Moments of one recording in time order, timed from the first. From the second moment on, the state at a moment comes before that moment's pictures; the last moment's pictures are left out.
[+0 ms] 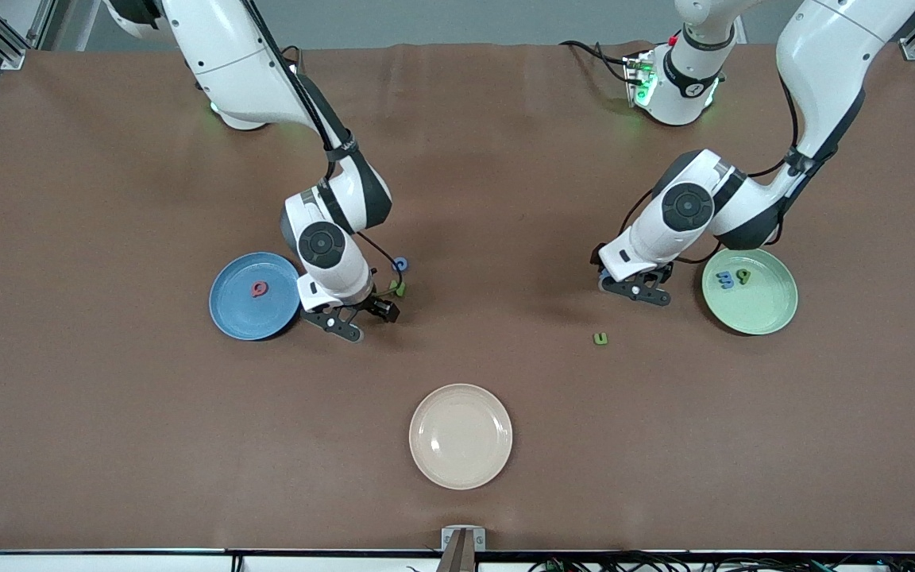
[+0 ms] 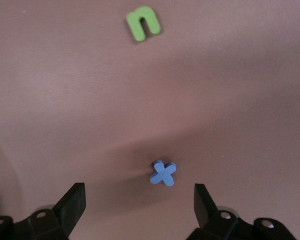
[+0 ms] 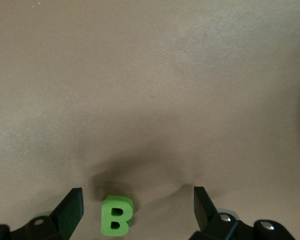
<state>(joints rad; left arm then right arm) 0.47 0.48 -0.85 -2.23 0.51 2.40 -0.42 0.67 0.63 -0.13 -1.87 0.16 2.49 0.88</state>
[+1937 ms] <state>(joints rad) 0.46 0.61 -0.84 -2.22 0.70 2.46 -0.59 0.52 0.49 -0.23 -1.86 0.16 2.12 0.54</state>
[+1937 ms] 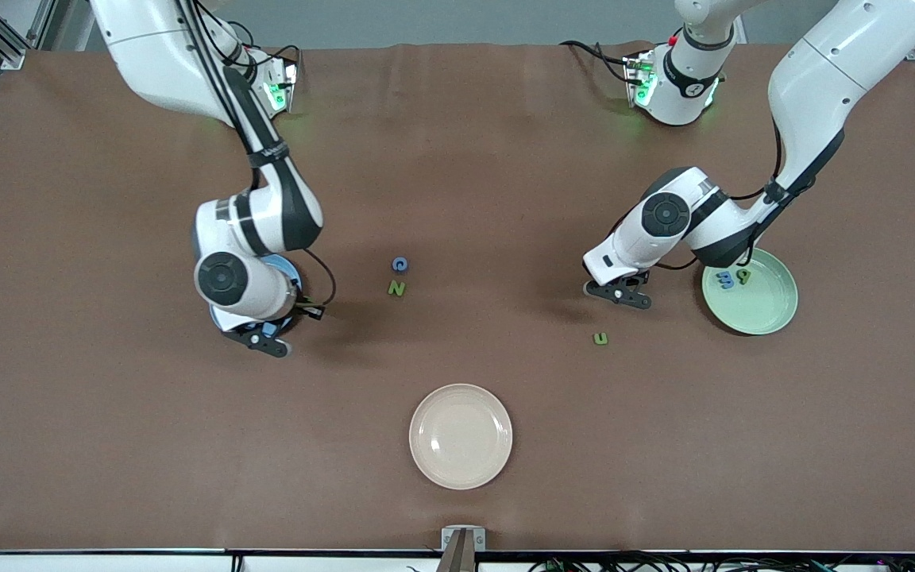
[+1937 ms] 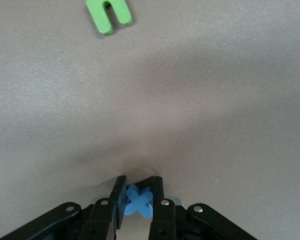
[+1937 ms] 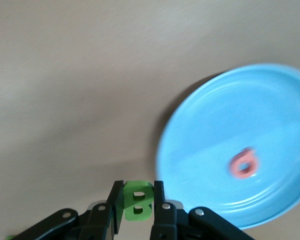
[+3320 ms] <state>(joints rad) 1.05 0.51 -1.03 -2.18 0.70 2.21 -0.10 0.60 0.44 -0.25 -1.95 0.32 2.22 0.57</state>
